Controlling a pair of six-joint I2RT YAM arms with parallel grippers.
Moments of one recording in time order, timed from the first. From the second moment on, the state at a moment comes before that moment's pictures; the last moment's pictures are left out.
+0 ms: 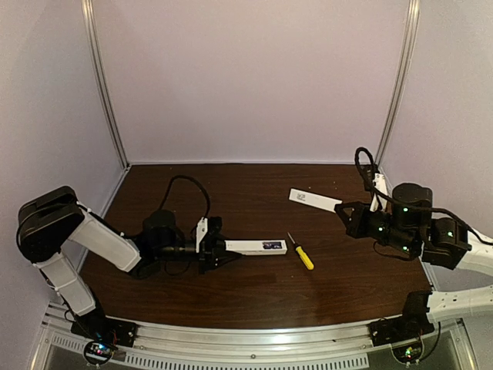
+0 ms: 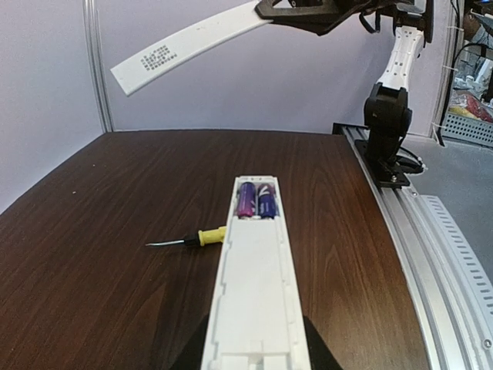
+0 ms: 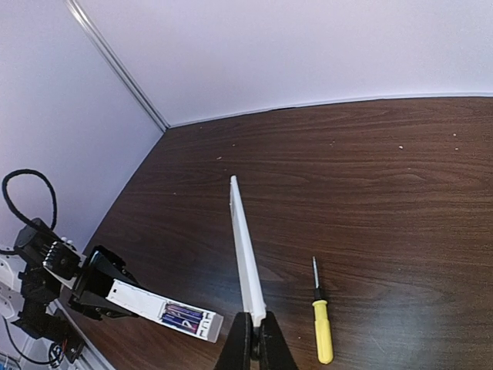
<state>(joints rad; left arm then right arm) -0.84 1.67 0.48 1.03 0.62 0.11 0.96 0.76 0.69 -0.26 0.33 0.61</state>
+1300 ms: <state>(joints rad) -0.83 1.67 0.46 1.07 0.62 0.08 0.42 0.85 0.40 -0.15 -0.29 0.68</state>
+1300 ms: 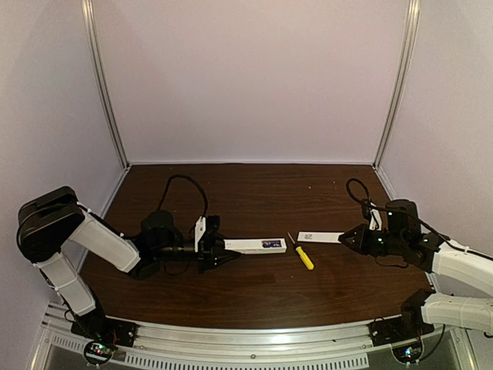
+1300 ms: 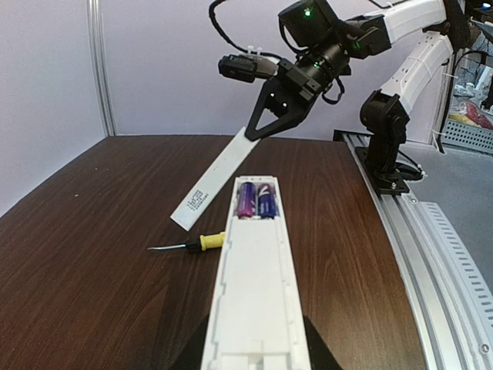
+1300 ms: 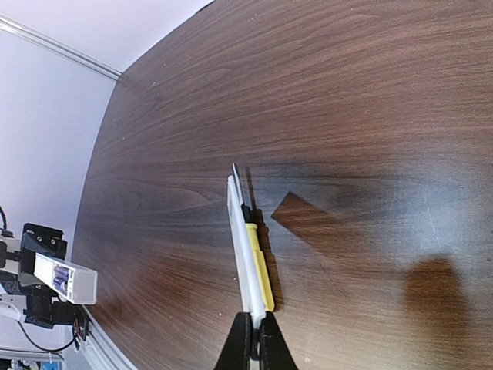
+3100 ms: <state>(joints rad) -0.83 1.67 0.46 1.08 0.63 0.08 0.37 0.85 0.37 -0.19 -0.16 0.60</state>
